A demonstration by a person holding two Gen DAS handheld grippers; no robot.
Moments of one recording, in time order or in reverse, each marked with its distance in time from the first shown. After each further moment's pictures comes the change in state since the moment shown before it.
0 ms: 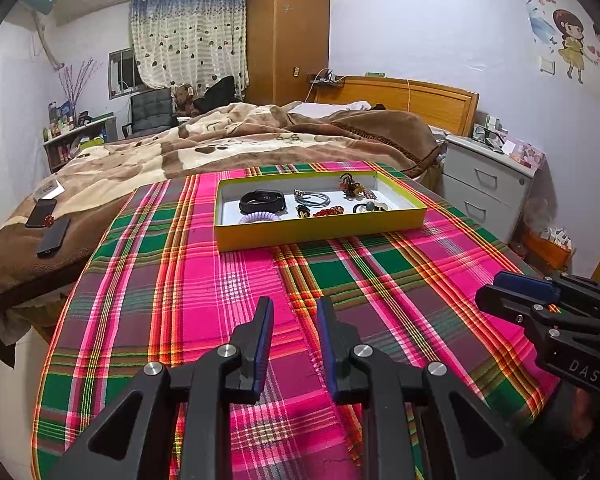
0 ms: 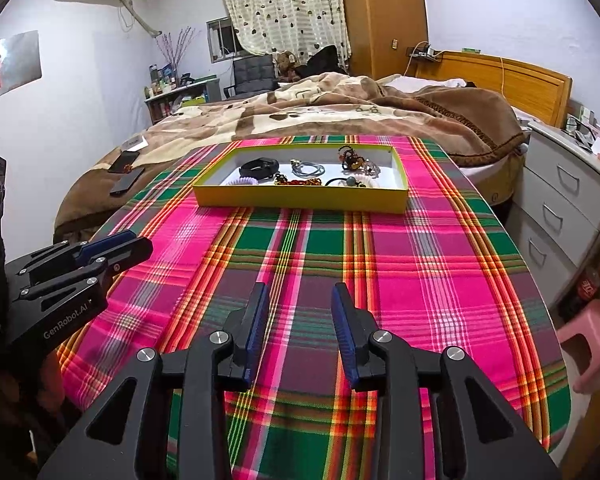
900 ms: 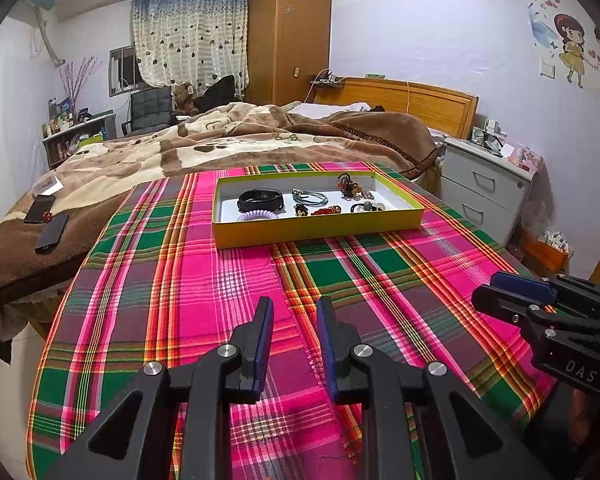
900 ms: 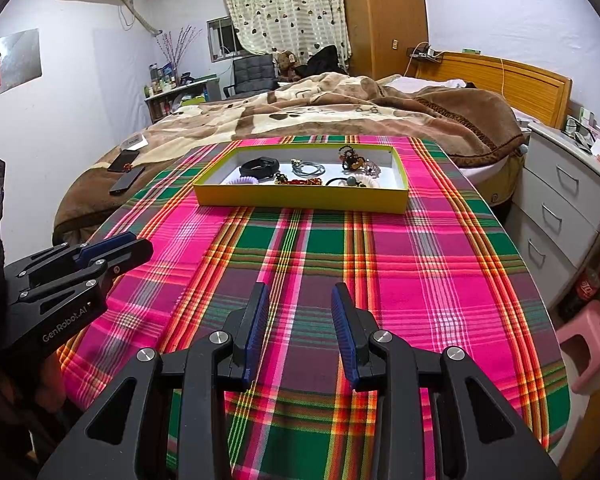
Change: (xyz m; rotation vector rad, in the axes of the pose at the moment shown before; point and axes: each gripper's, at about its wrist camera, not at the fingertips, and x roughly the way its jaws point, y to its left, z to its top) left arm 0.000 0.001 -0.003 -0.016 -0.002 -0.011; right arm 0.000 0.002 0.000 -0.003 0.000 -0.001
